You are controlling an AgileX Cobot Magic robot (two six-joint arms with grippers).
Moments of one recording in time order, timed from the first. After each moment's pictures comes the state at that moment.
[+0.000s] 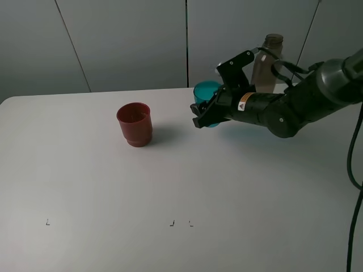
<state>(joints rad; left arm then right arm) 0.01 0.00 -0.51 0.02 1.09 0.01 0.45 2.02 -0.83 -0.20 -0.60 0.00</state>
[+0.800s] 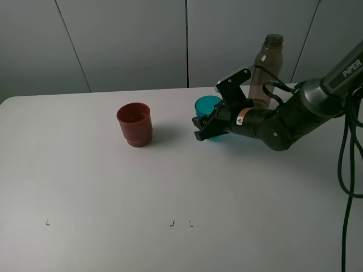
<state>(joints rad) 0.01 0.00 -0.51 0.02 1.09 0.01 0.44 2.12 -0.83 -0.20 -0.69 -0.01</state>
